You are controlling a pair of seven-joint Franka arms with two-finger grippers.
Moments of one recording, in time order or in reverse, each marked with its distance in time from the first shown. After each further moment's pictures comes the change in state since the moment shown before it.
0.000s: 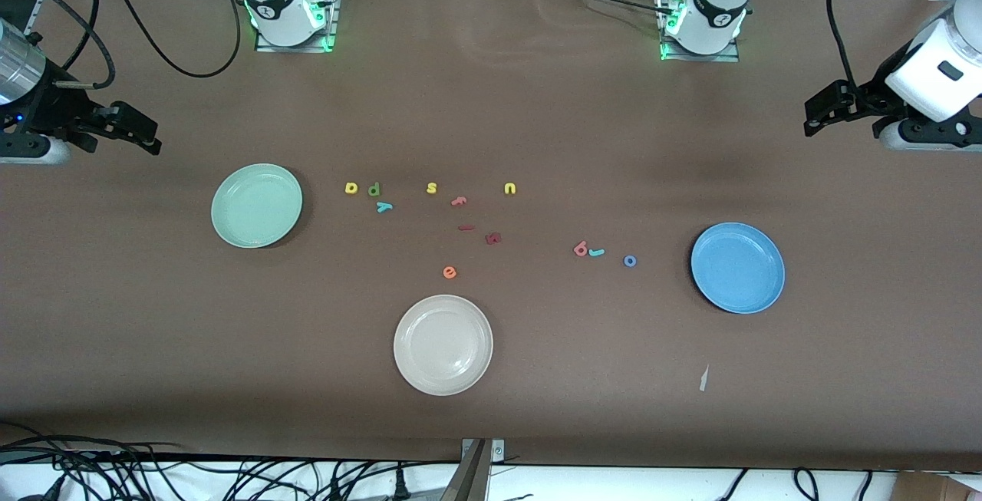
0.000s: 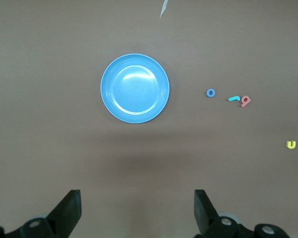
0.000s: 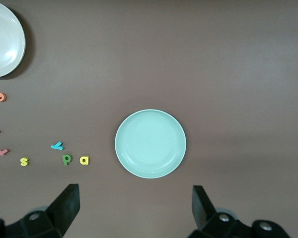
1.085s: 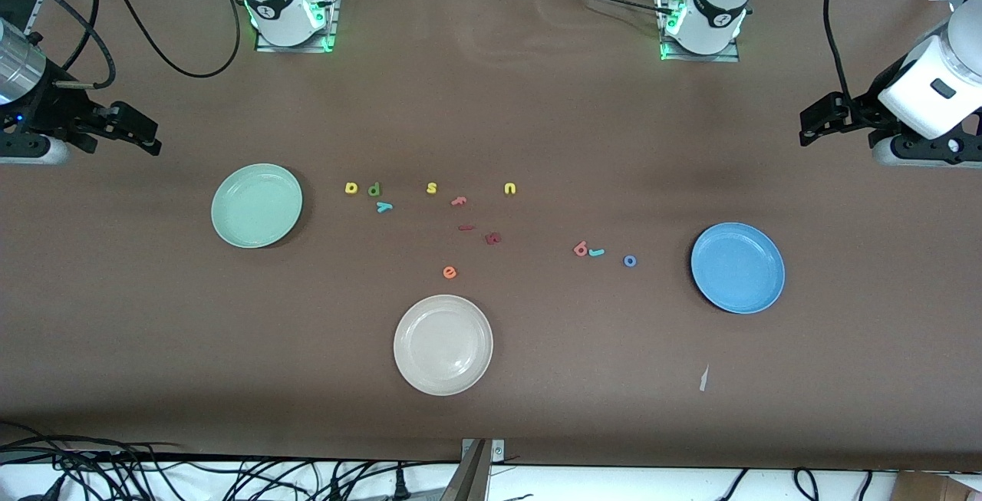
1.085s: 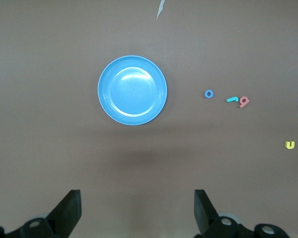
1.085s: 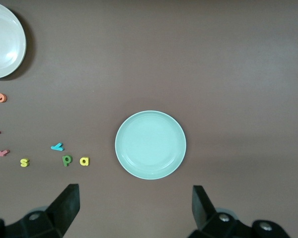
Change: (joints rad) left arm -0.007 0.053 -0.005 0.052 0.000 -0.017 0.000; right arm 0.000 0.000 0.002 0.001 -0.001 0.002 0.000
